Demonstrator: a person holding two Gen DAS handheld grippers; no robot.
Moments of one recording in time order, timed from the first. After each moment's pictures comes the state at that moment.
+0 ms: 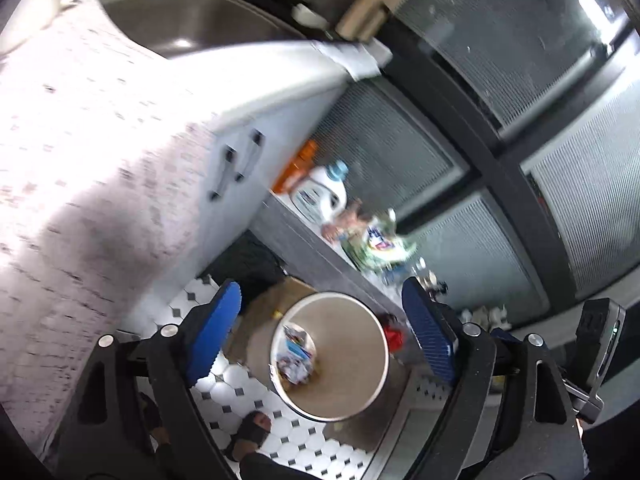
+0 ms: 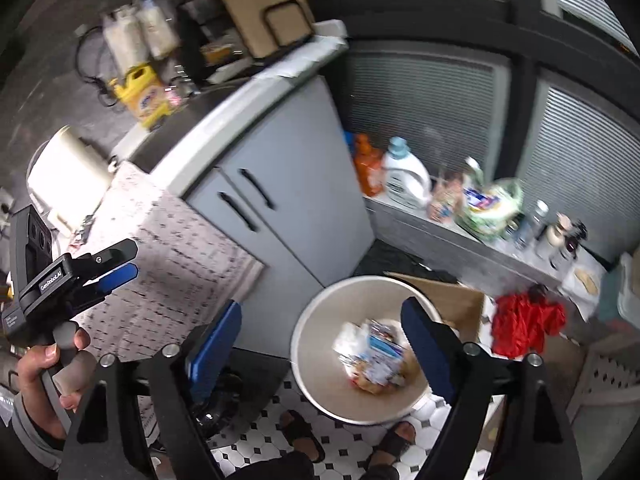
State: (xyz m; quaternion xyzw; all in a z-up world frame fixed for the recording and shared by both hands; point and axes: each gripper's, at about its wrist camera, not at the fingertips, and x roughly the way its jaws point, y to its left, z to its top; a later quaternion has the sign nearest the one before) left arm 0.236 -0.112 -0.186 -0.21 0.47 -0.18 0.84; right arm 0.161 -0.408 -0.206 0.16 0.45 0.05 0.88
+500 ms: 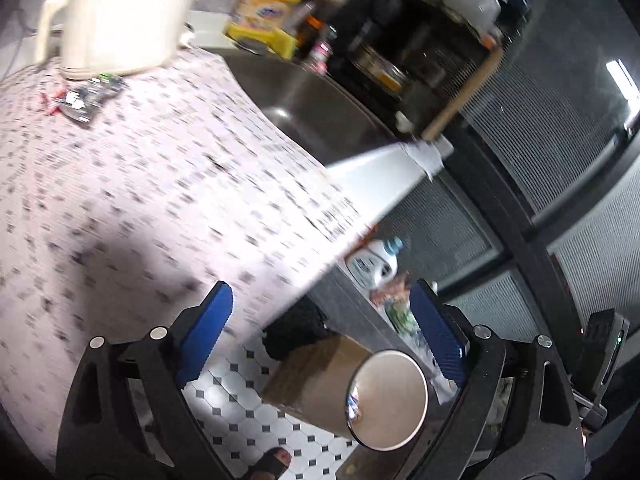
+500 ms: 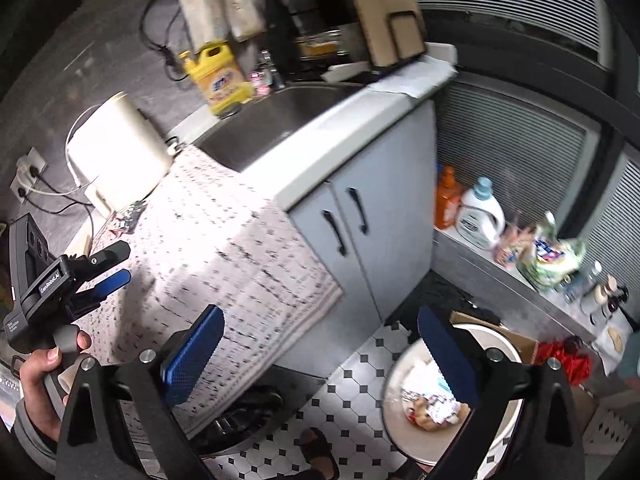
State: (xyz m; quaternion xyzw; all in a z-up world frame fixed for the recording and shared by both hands) left arm 0.230 0.046 -0.156 -0.25 0.40 -0.09 0.88; right arm 0.218 -0.265 -0.166 0.12 0.42 0.13 0.89
